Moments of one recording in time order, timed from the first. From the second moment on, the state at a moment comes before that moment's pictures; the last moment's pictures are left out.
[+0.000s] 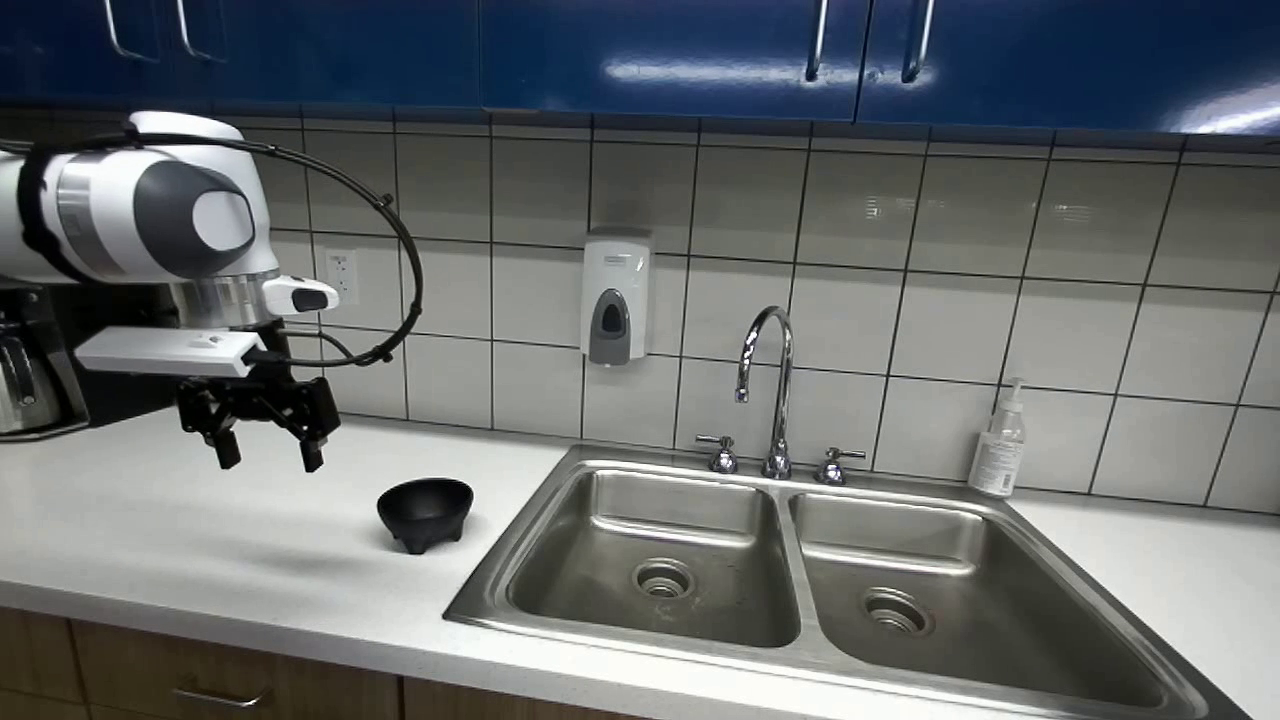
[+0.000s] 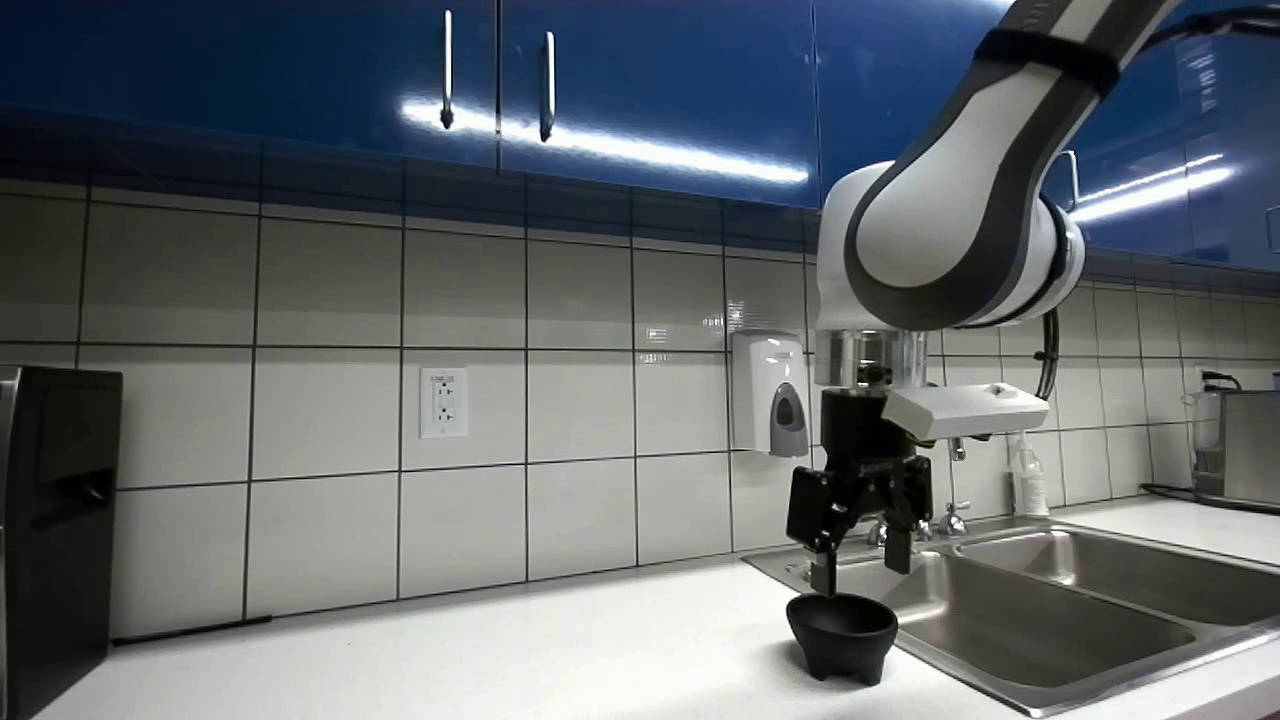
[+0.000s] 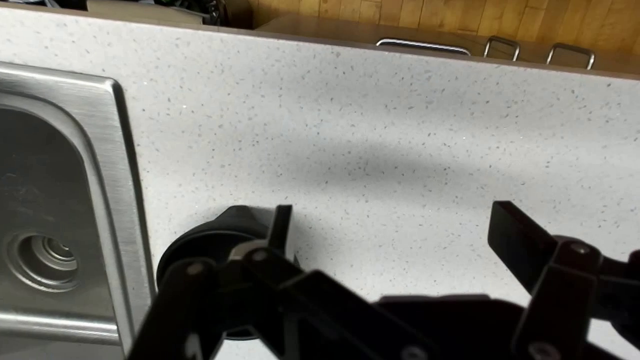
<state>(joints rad) 0.12 -0.27 0.17 -2.74 -0.02 2.60 0.12</state>
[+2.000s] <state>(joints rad) 0.08 0.27 0.03 -2.24 0.11 2.42 -0.35</state>
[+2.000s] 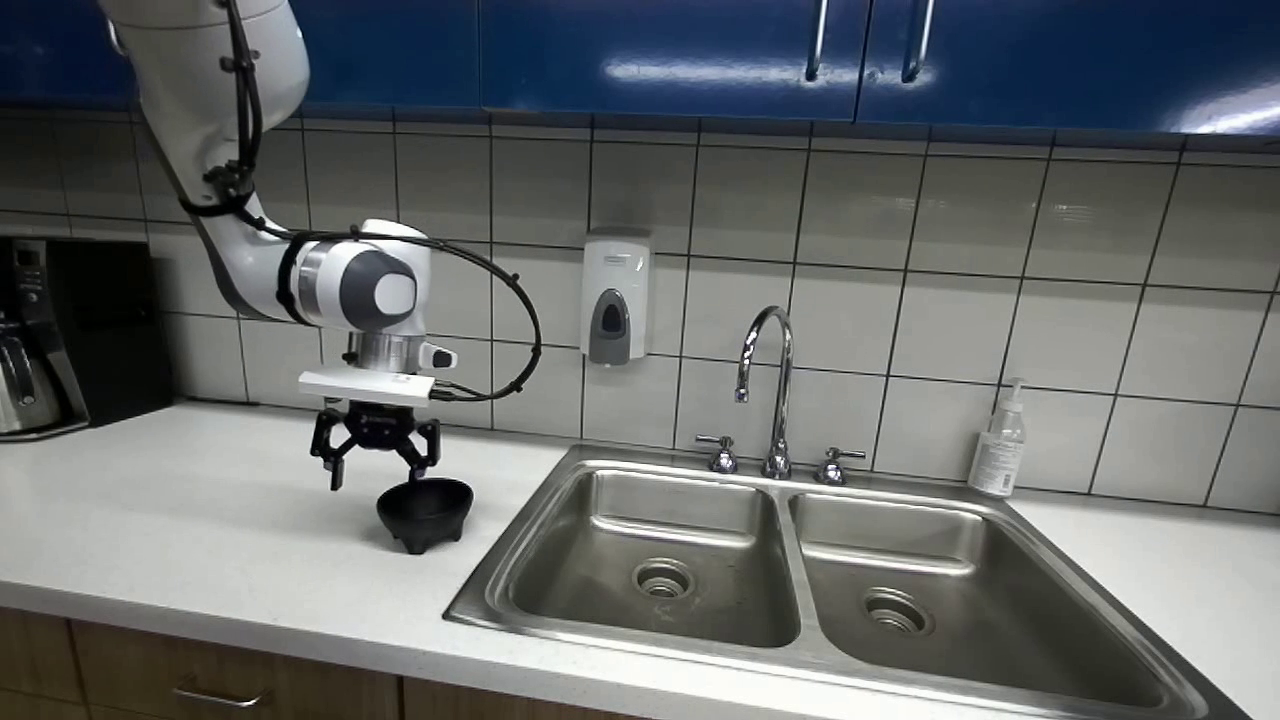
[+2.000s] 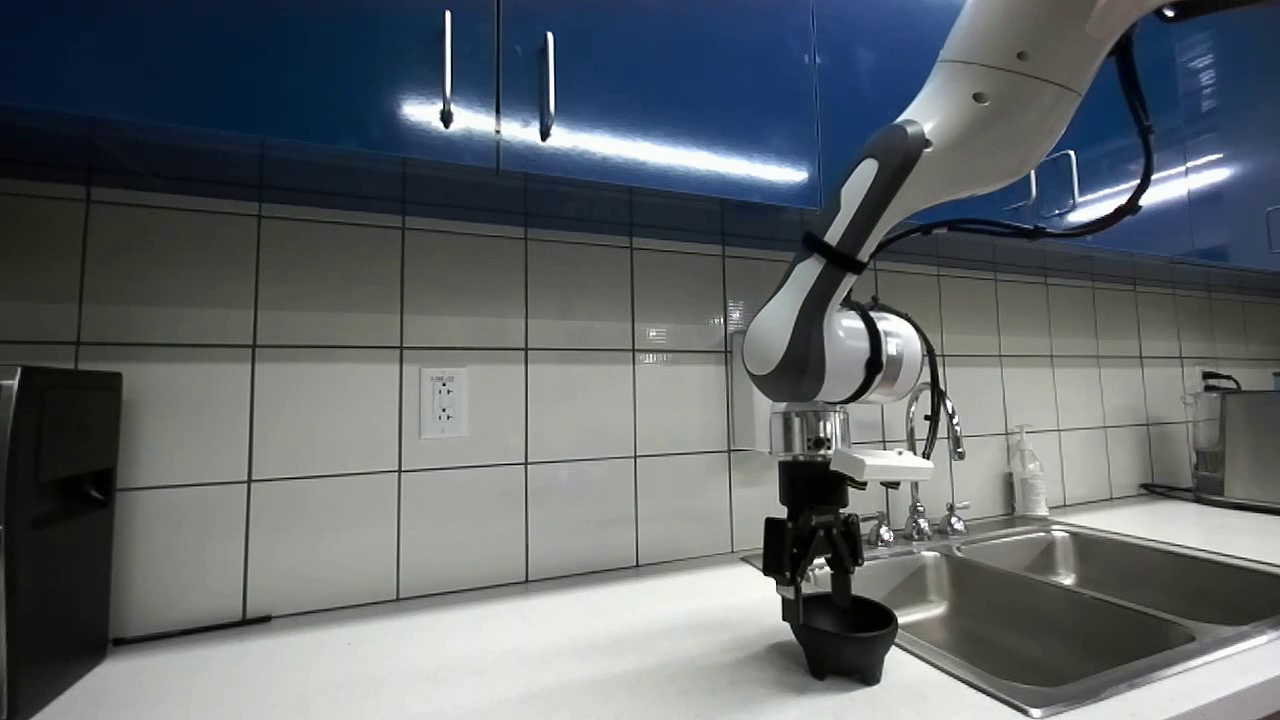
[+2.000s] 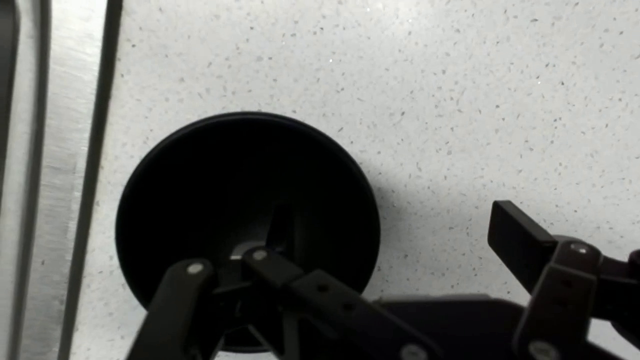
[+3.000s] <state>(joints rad) 0.04 0.36 0.05 -2.21 0.11 2.42 -0.35</state>
